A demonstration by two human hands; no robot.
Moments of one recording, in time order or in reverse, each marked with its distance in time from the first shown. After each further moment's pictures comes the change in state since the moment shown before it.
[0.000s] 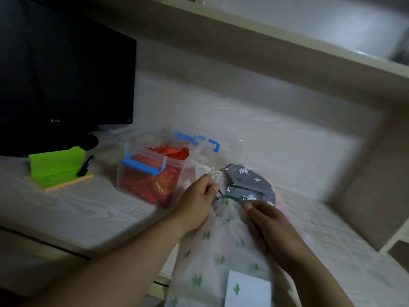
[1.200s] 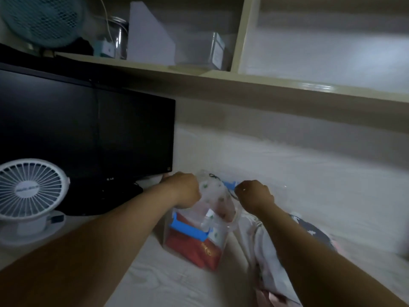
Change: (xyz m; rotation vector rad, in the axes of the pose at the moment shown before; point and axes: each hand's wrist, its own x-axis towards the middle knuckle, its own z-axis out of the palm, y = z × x) left_hand 0.107 0.049 -0.198 1.099 -0.220 -0.196; right_hand 0.206 -0.105 0.114 -0.949 0.148 -0.095
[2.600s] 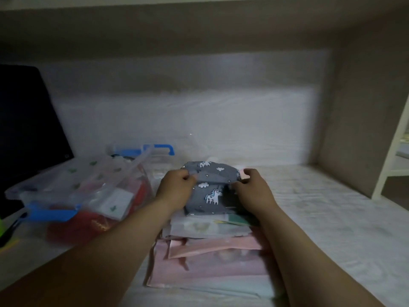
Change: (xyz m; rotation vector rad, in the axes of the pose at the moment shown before) left_hand 0.037 0.214 0.164 -0.851 0.121 0.091; right_hand -0.103 0.243 -0.006 0.582 0.157 0.391
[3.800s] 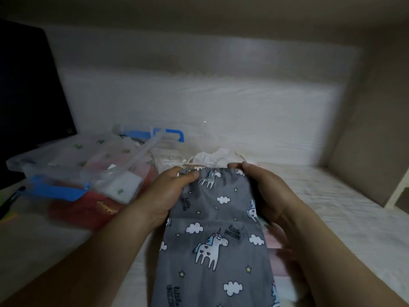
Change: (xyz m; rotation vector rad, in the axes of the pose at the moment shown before) left_hand -0.050 -0.002 -0.036 -0.631 -0.157 -0.197; right_hand -0.025 -0.028 0.001 0.838 -0.426 0.106
